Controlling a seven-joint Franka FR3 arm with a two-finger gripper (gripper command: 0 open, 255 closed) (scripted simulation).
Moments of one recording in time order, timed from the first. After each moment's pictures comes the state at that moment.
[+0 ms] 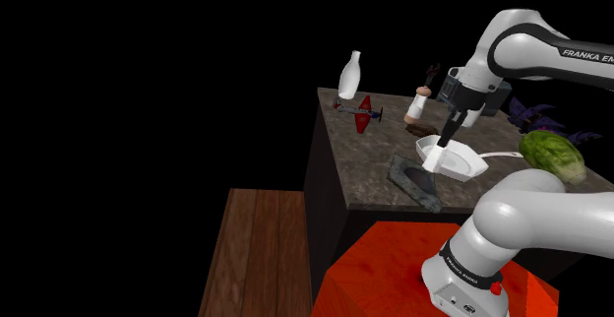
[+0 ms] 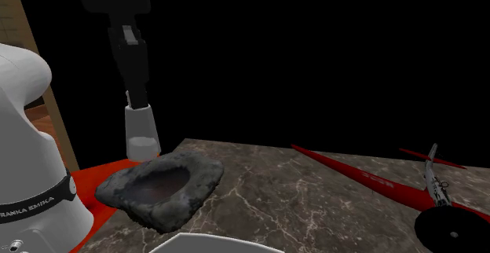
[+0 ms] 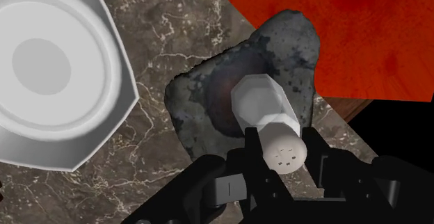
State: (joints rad) arm -0.18 -1.06 -0.36 -2.72 -0.23 1.66 -0.42
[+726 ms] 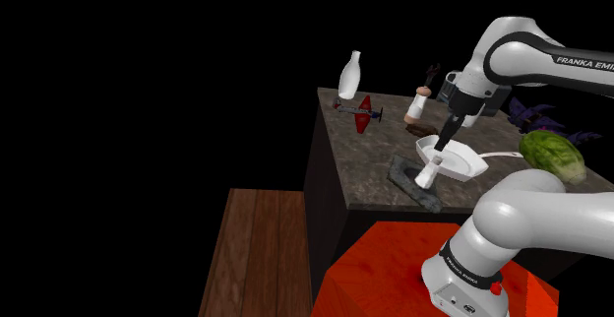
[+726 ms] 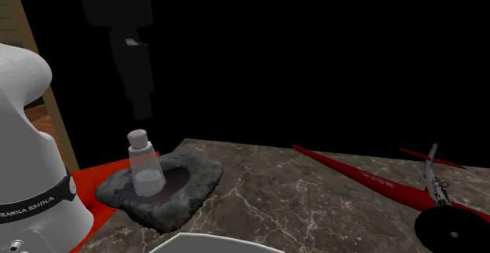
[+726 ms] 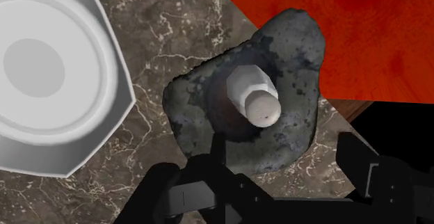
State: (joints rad) arm -0.19 -1.06 -0.37 -2.76 -0.24 1.69 -0.42
